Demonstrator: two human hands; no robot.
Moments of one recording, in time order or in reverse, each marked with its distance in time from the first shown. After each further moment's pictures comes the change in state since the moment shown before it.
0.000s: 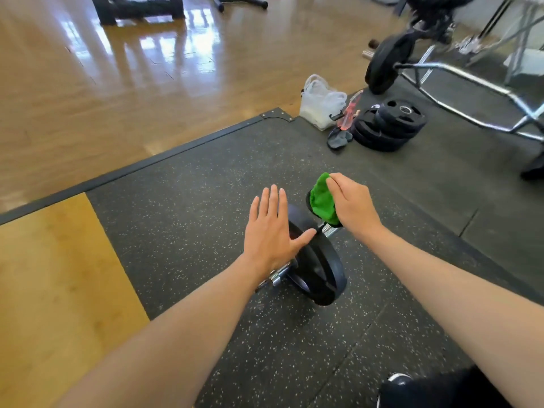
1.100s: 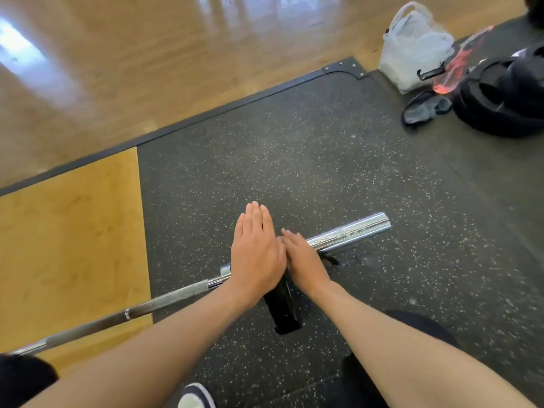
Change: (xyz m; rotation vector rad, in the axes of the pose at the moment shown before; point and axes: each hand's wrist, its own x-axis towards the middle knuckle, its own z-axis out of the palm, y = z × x) left_hand 0.072 0.103 0.071 0.273 -0.108 -0.497; right_hand 0.005 0.188 0.096 -0.045 -0.689 -0.271
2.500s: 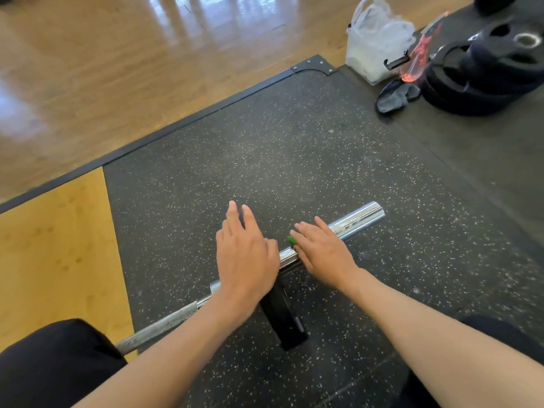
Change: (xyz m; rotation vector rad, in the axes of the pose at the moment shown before) left_hand 0.010 -0.002 -0.002 -0.120 0.007 -0.084; right_hand 0.008 0.073 -0.007 -0.474 0.148 -0.166
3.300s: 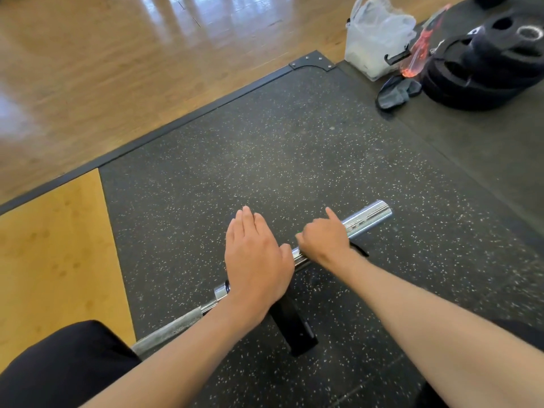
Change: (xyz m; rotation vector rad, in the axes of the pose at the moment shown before) left_hand 0.005 0.002 0.002 0.087 -0.051 0.048; right_hand 0.051 -0.013 -0.030 -0.176 -0.378 0.236
